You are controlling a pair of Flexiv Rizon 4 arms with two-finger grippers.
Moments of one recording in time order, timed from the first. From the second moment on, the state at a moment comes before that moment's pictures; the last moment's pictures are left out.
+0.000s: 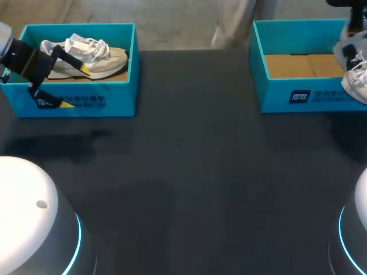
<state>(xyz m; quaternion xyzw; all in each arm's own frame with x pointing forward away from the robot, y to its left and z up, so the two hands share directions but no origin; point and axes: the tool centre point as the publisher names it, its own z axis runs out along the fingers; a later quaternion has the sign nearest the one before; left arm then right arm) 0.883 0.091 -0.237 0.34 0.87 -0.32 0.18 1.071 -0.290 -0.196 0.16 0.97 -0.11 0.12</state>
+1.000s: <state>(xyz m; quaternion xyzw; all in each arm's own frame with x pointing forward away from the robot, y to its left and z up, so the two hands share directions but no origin) 0.883 0.091 -0.237 0.34 0.87 -0.32 0.18 1.053 -0.341 -0.185 0.58 0.80 -0.10 0.11</state>
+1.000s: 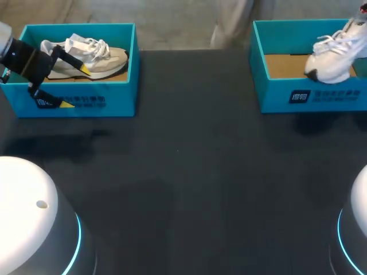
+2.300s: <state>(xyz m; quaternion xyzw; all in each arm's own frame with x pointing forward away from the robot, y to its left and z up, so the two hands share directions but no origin) 0.883 0.091 -0.237 0.34 0.87 -0.32 0.18 1.052 -0.352 -0.189 0.81 0.56 -0.09 0.11</state>
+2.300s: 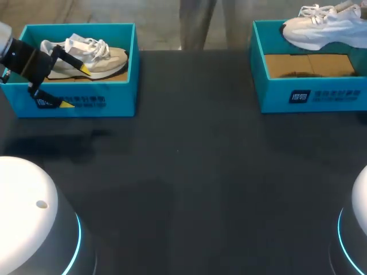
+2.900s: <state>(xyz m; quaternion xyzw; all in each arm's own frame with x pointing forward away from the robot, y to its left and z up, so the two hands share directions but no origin) 0.883 0.091 -0.237 0.34 0.87 -0.32 0.18 1.049 -0.343 -0.216 0.82 0.55 -0.09 0.13</state>
